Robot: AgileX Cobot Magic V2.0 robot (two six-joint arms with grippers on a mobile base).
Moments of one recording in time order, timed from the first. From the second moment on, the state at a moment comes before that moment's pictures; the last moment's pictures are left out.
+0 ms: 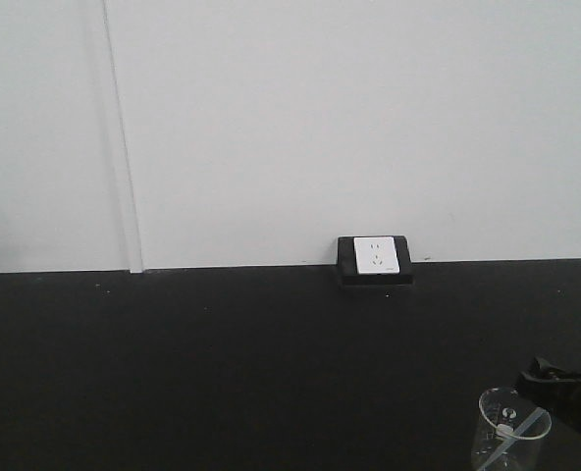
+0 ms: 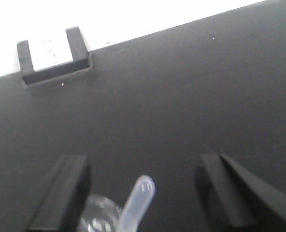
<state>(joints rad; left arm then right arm) -0.07 -0.01 0.03 -0.02 0.01 0.05 -0.01 1.62 -0.65 0.25 -0.56 0.02</state>
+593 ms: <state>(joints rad) -0.07 -0.01 0.03 -0.02 0.01 0.05 -0.01 1.71 -0.71 0.34 -0.52 0.06</state>
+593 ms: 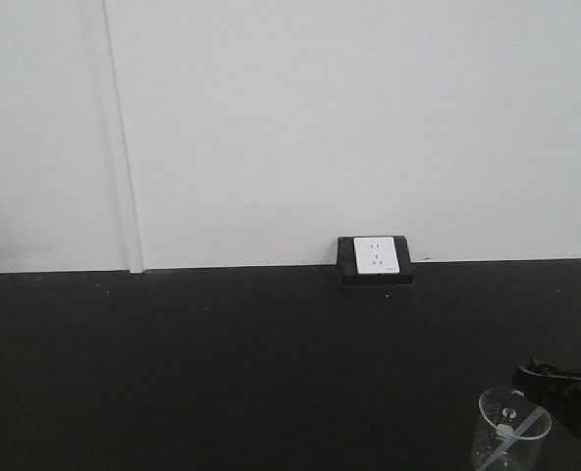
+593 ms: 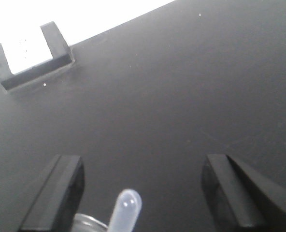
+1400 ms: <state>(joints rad) -0.07 -0.01 0.03 -0.02 0.01 0.05 -0.01 1.60 -0.71 0.15 -0.53 0.08</state>
